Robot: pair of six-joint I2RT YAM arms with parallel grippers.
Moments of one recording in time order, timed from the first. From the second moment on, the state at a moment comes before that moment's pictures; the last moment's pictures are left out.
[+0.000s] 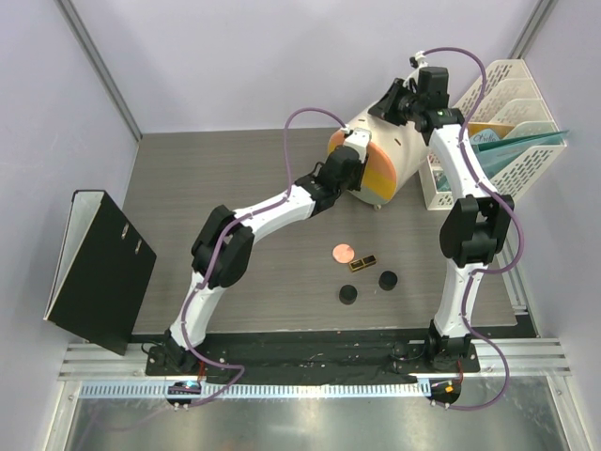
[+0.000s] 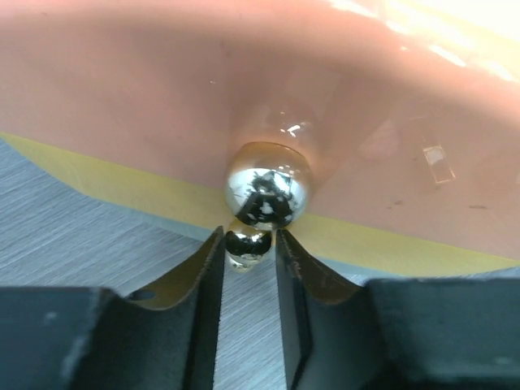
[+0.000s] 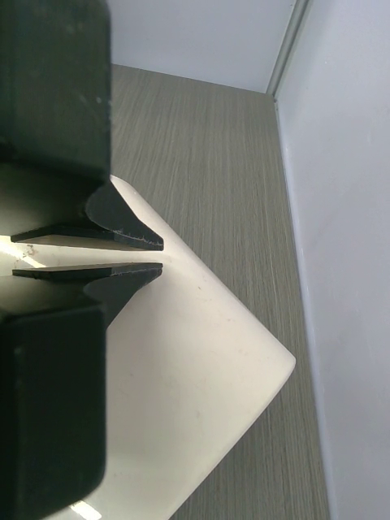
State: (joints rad) left arm -0.81 2.22 1.85 0.00 -0.25 -0.18; right arm 0.08 2.05 2.03 -0.40 -0.38 0.47
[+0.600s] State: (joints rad) left arm -0.80 2.22 1.85 0.02 -0.21 -0.18; right arm 0.07 2.06 2.04 -0.40 -0.38 0.47
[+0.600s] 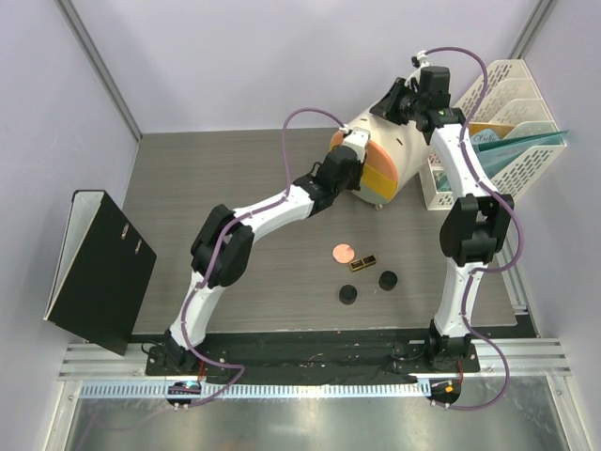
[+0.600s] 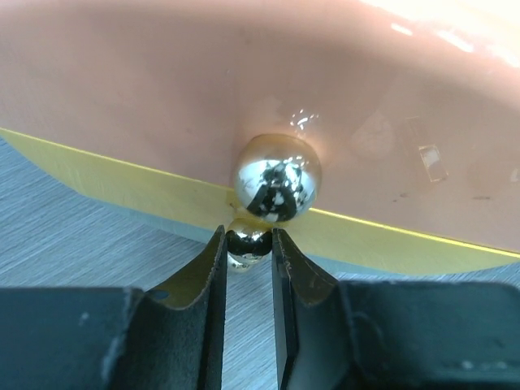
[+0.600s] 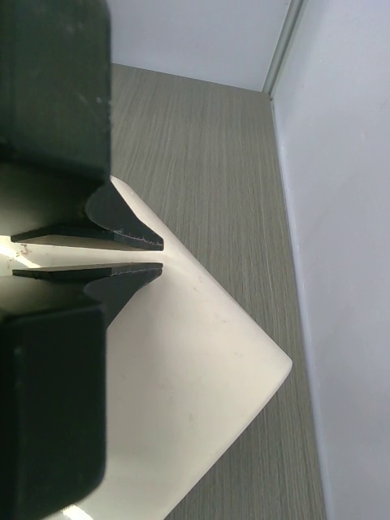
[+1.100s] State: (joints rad) left arm -0.80 2.01 1.54 0.08 -0.27 -0.18; right arm 0.07 2.08 2.06 -0.40 -0.39 0.47
